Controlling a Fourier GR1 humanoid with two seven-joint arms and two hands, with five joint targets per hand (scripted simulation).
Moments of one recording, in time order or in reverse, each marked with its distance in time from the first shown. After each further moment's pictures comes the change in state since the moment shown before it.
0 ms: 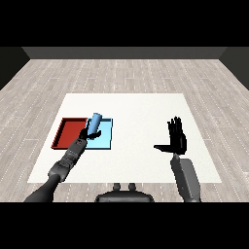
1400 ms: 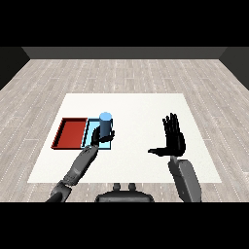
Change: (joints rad) left arm 0.334 -0.091 -0.132 -0.778 0.131 0.043 -0.259; right arm 0.005 -0.018 0.128 -0.222 0.021 -0.082 0.075
